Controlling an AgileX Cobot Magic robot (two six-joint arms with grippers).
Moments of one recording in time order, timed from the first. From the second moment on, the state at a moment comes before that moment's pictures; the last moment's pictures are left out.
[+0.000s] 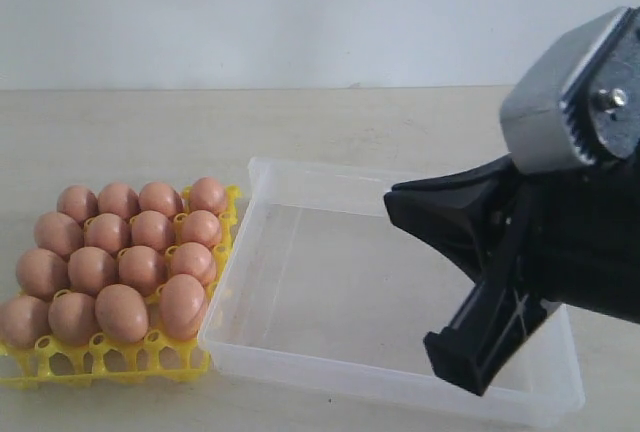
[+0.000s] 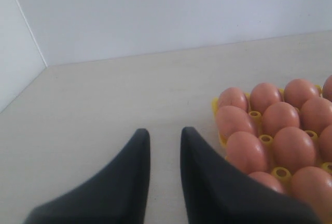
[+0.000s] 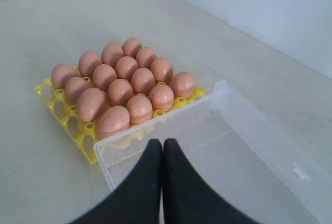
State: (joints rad) left arm 0.09 0.00 0.00 0.23 0.29 -0.09; right arm 0.87 0.90 -0.50 0.15 0.04 -0.19
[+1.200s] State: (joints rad) left arm 0.09 0.00 0.00 0.23 0.29 -0.09; right arm 0.40 0.24 -0.11 -0.04 0.22 -0.18
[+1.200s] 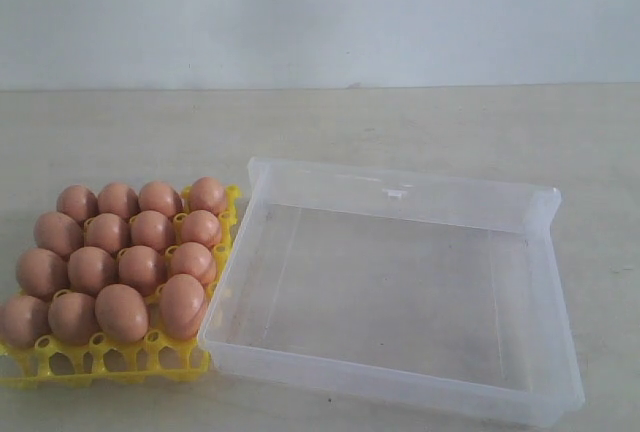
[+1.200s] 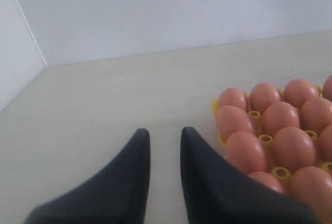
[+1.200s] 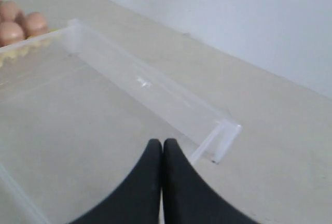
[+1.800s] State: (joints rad) left arm 0.09 0.00 0.00 0.23 0.29 -0.09; right arm 0.22 0.03 -0.01 -0.05 0.24 -0.18
